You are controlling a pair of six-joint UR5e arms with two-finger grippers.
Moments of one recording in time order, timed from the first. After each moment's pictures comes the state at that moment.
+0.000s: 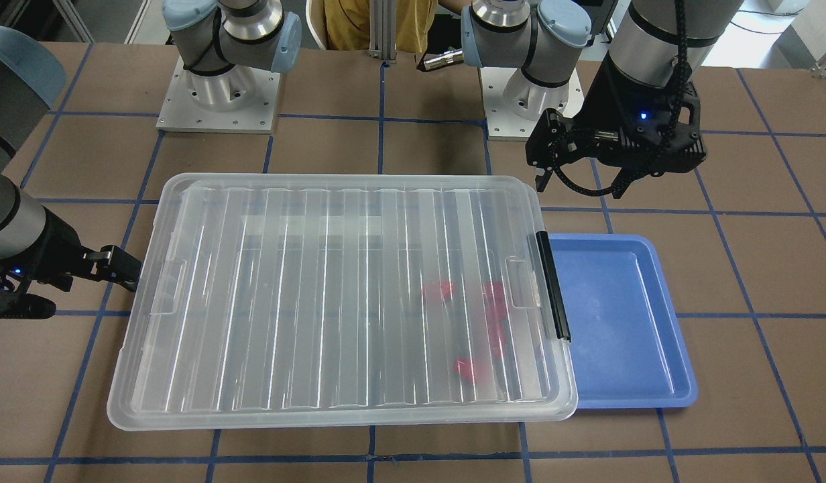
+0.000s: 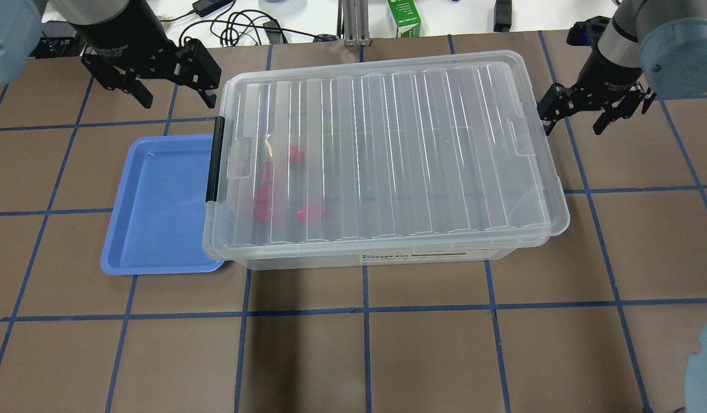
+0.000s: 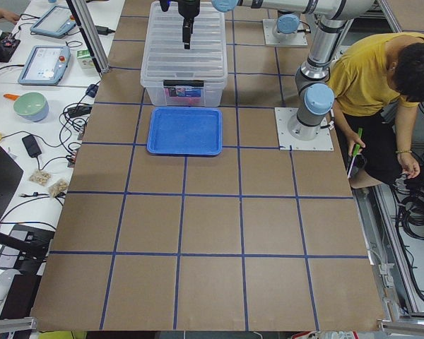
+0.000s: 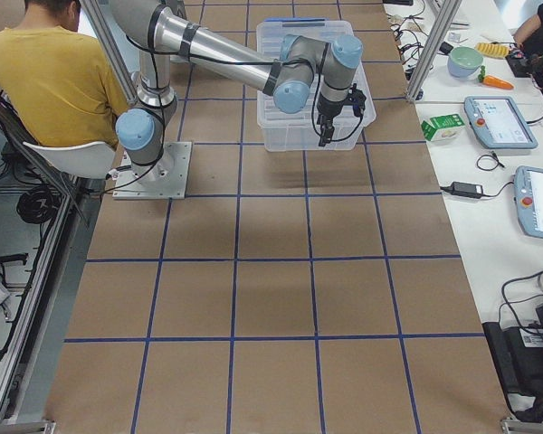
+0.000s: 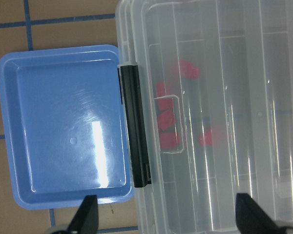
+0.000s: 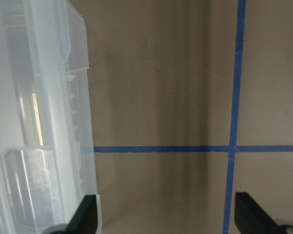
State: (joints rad) left arm -1.57 -1.64 -1.43 -1.58 1.55 0.08; right arm 1.33 -1.30 1.58 -1.79 -1.56 -0.24
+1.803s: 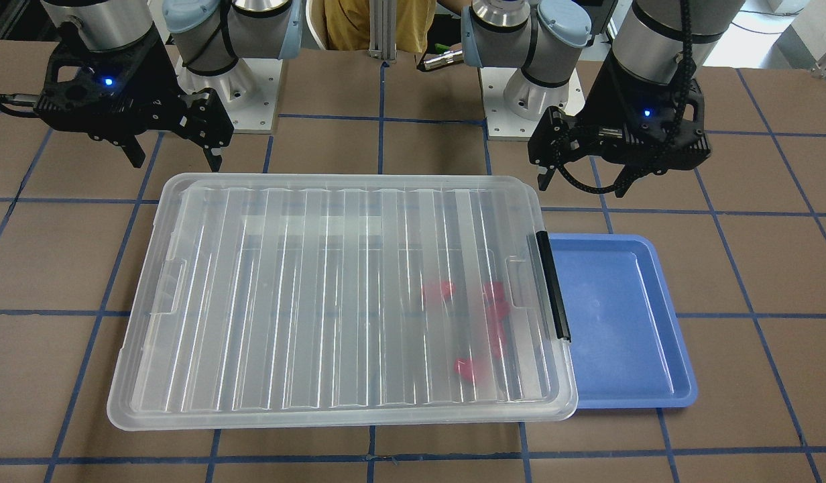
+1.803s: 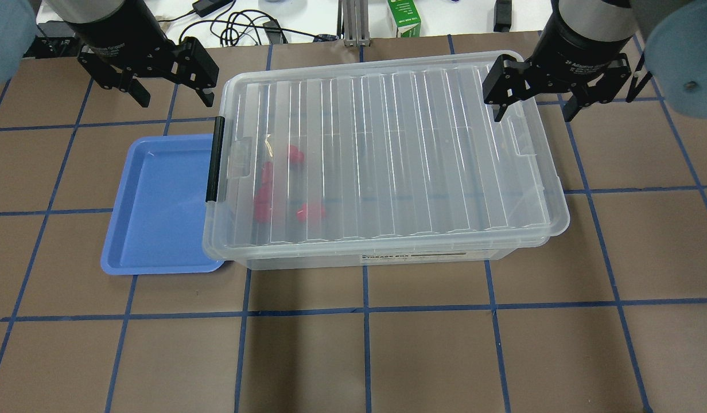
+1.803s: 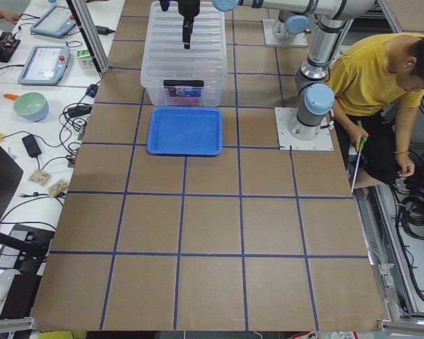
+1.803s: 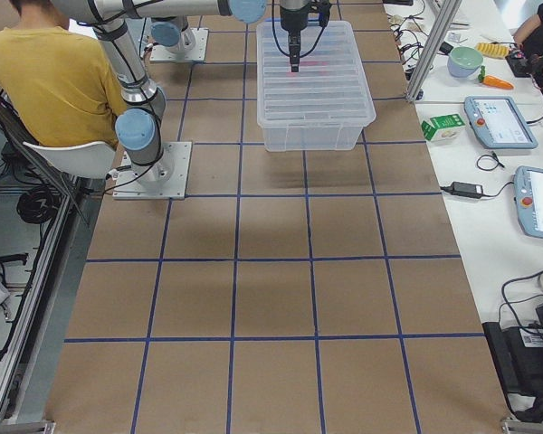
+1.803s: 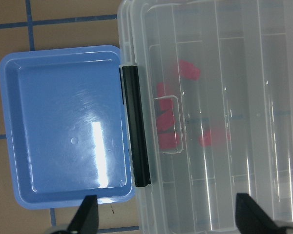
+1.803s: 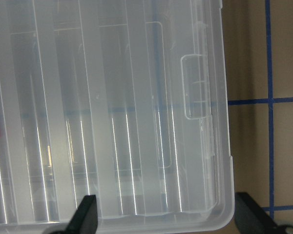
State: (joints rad) left arm -1.56 -1.64 -1.43 -1.58 1.55 0.08; right arm 1.58 -1.60 1.57 -1.62 -1.57 0.06
